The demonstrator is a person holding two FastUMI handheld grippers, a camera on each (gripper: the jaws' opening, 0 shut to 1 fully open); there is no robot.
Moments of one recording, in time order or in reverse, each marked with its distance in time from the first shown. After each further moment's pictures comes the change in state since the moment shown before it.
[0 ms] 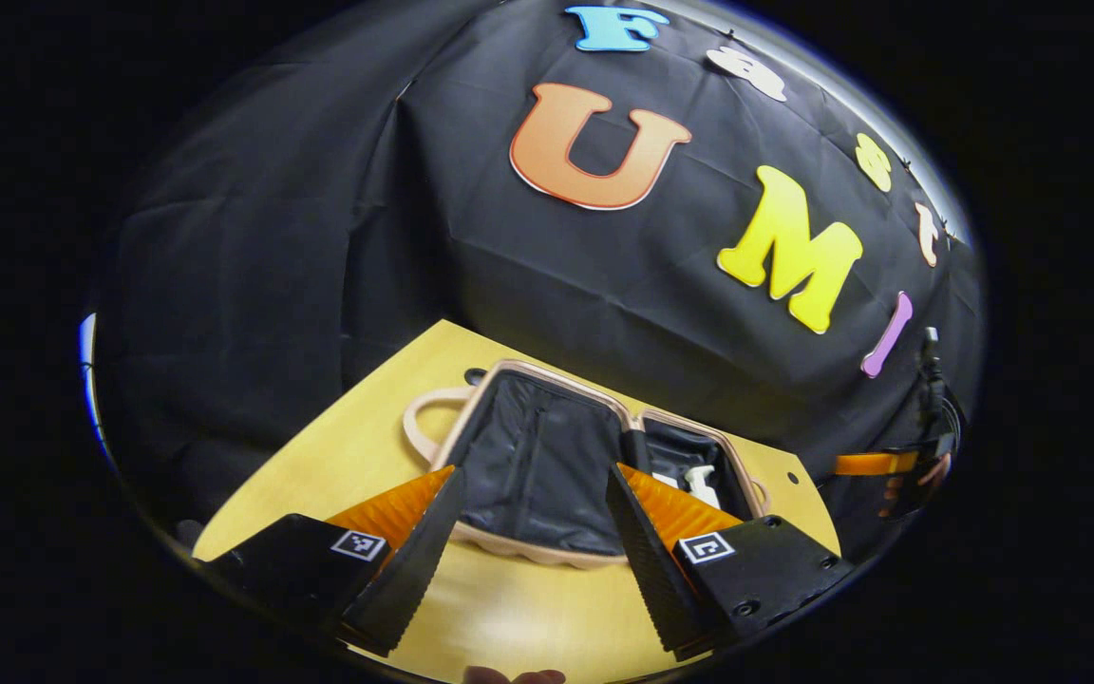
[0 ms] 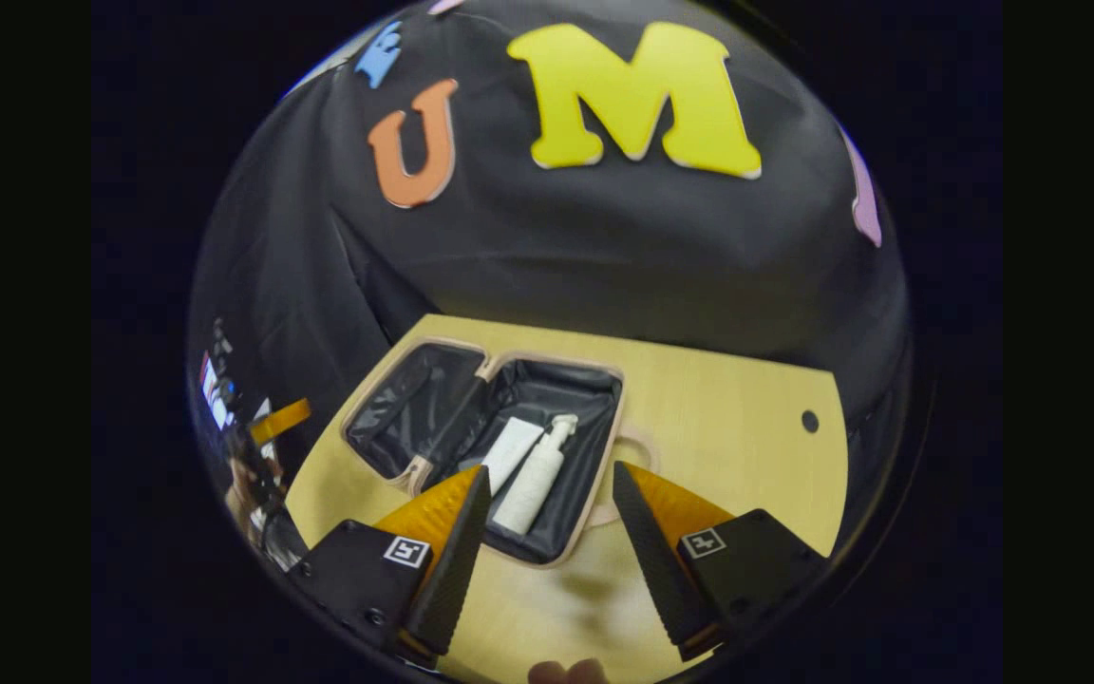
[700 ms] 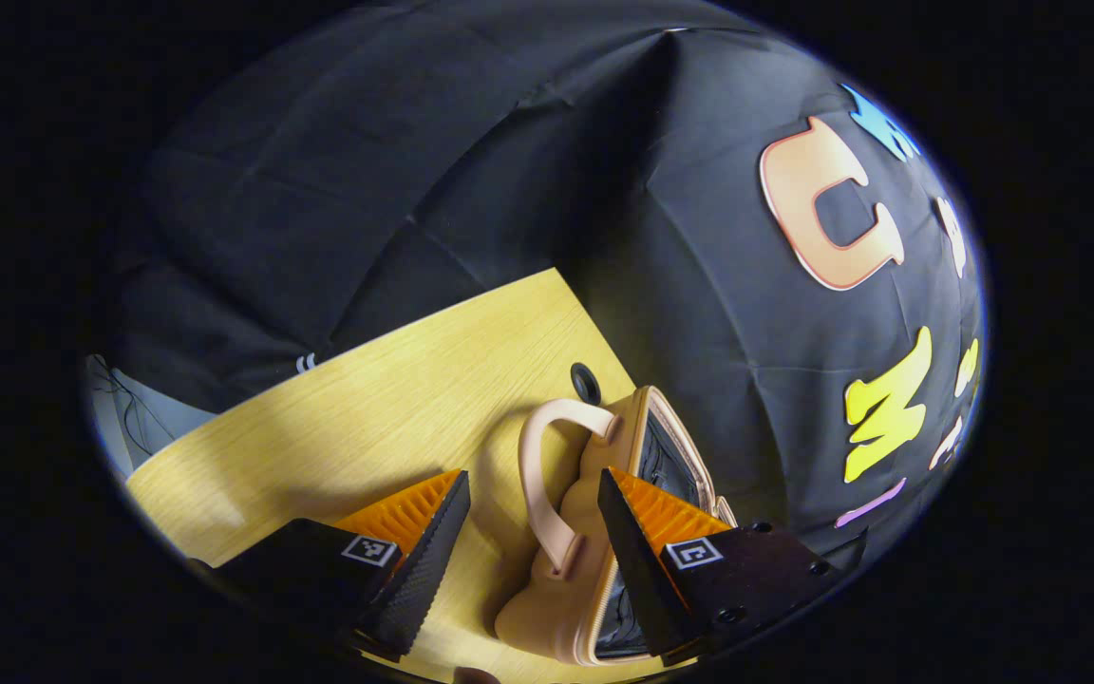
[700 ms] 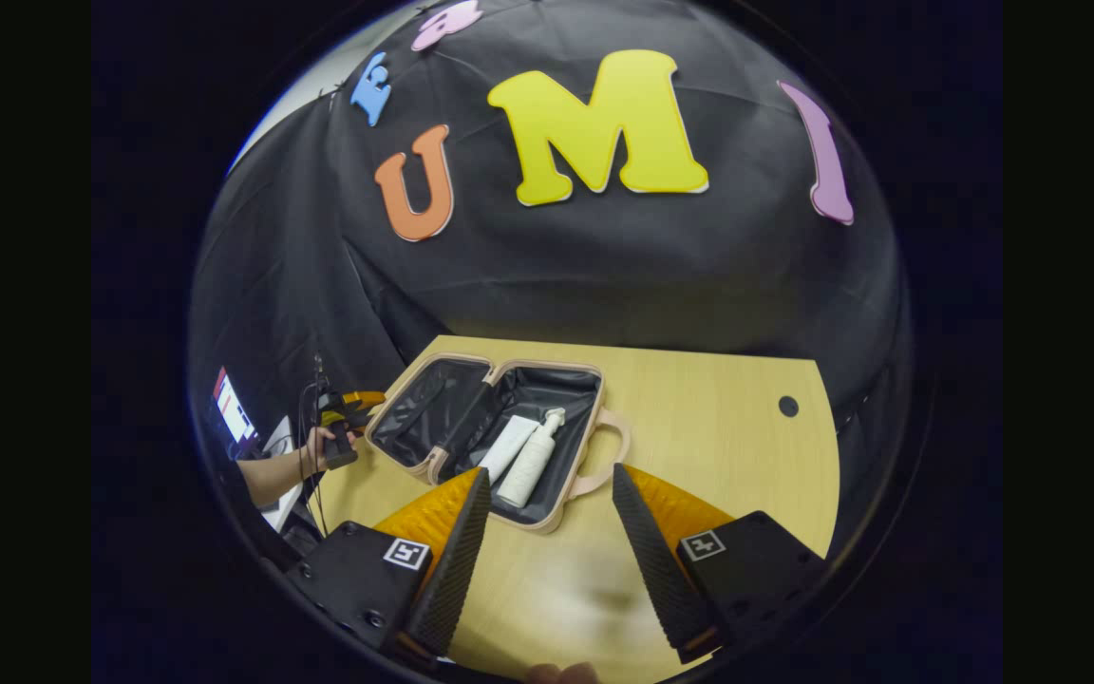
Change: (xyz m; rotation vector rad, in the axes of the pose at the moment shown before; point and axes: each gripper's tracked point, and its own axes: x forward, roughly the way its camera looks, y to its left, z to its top) left arm 0.141 0.101 -0.032 -0.566 0.124 -0.025; right arm -0.071 -0.029 -0.019 0.133 0.011 0.007
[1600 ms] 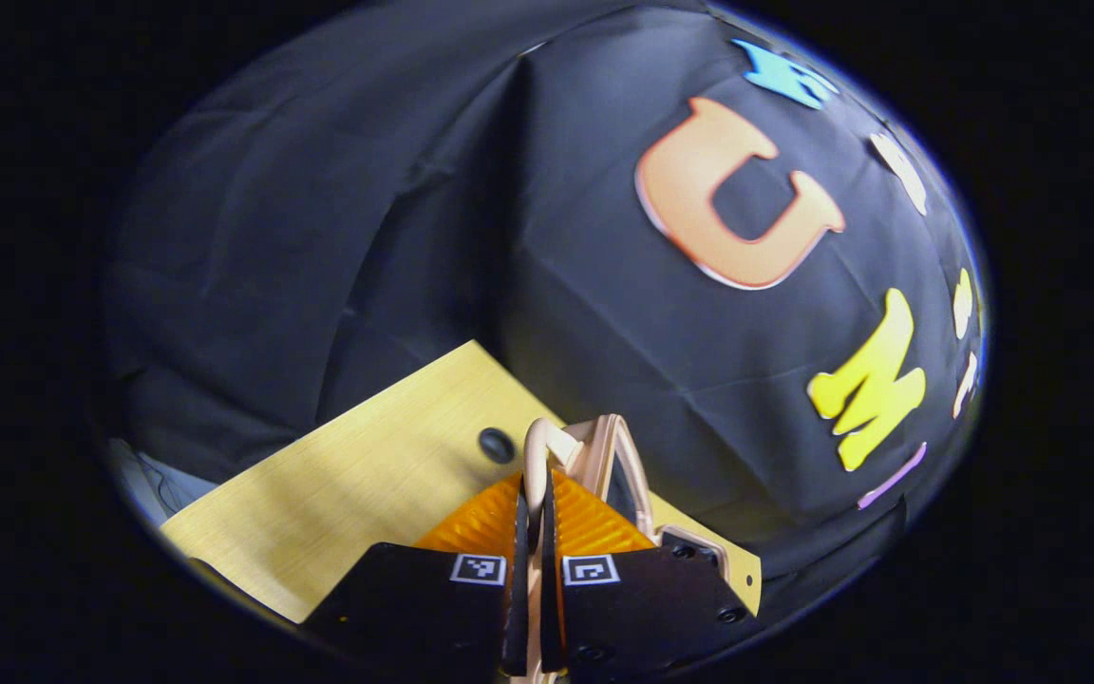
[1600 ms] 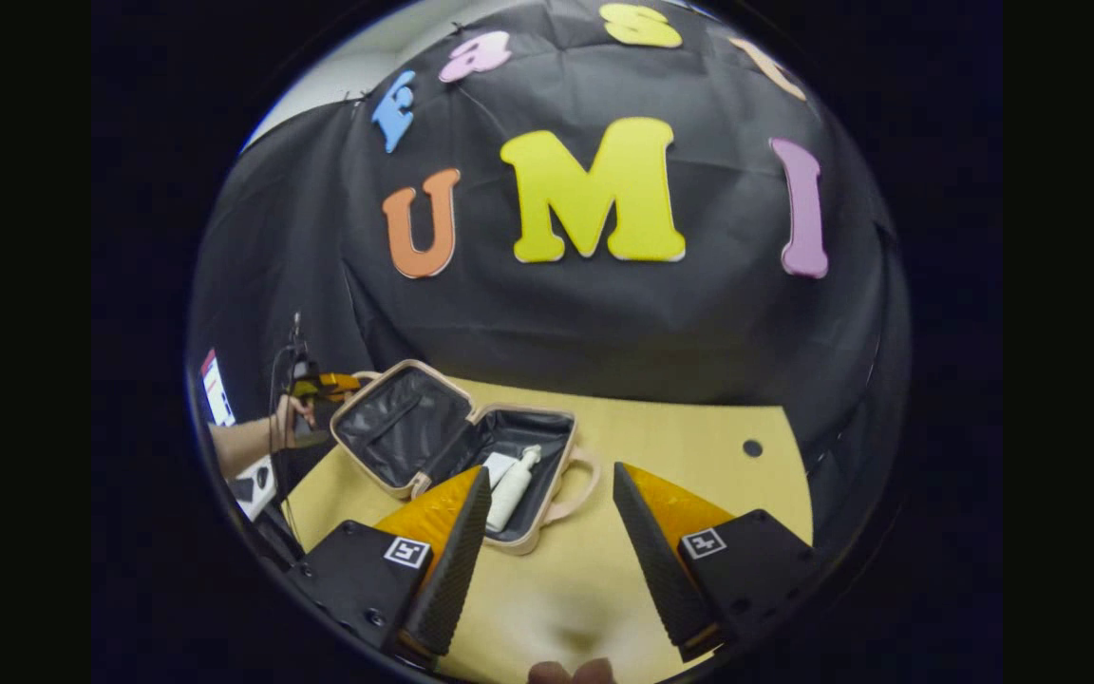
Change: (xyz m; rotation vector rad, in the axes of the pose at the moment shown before) left arm -0.060 -0.155 0.045 0.301 -0.174 -0.007; right arm -0.065 0.001 0.023 -0.154 -0.278 -0.109
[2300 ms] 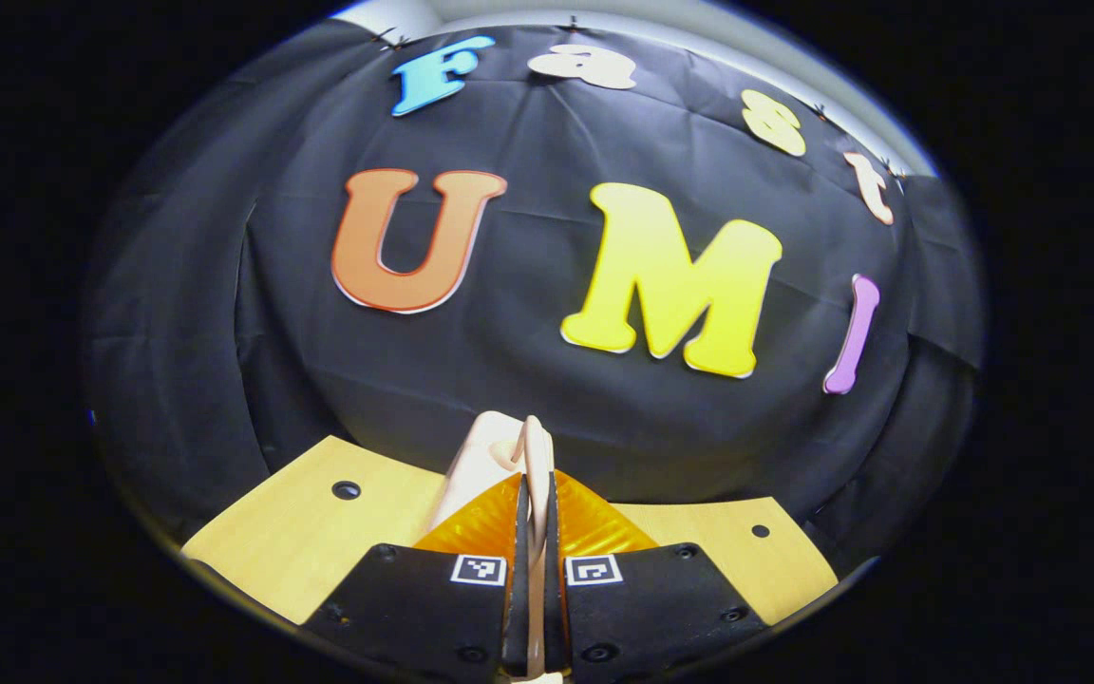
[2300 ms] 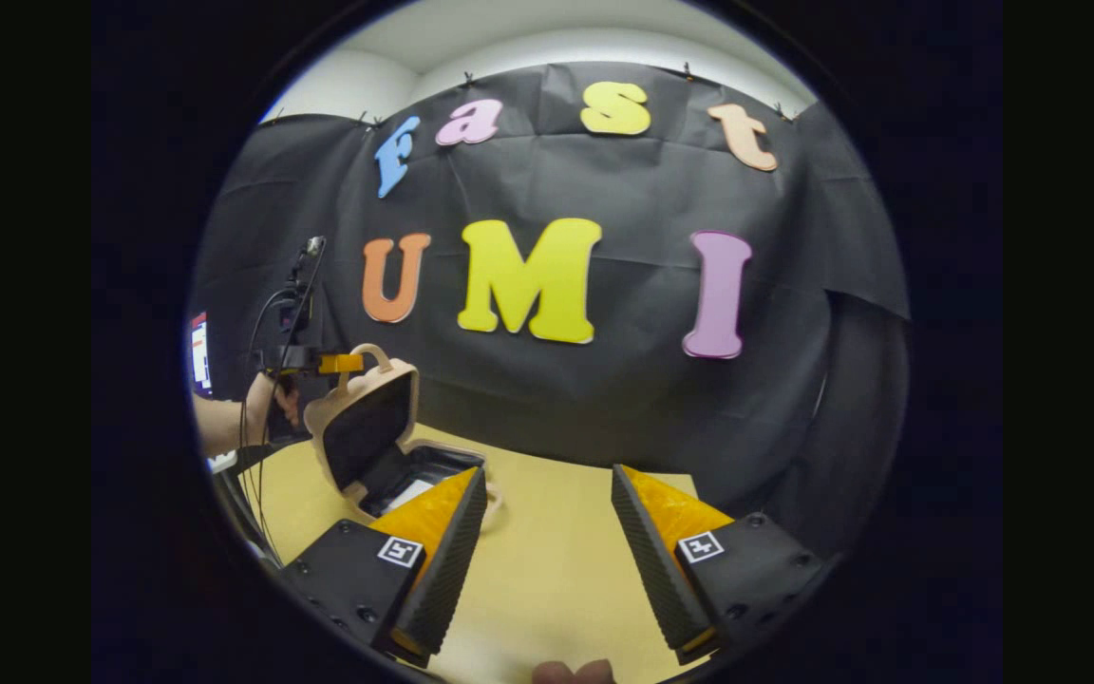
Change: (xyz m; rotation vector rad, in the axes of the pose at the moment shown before) left arm -0.053 -0.299 -0.124 0.558 -0.152 -0.065; right arm -0.112 -0.121 0.015 -0.065 -0.188 -0.209
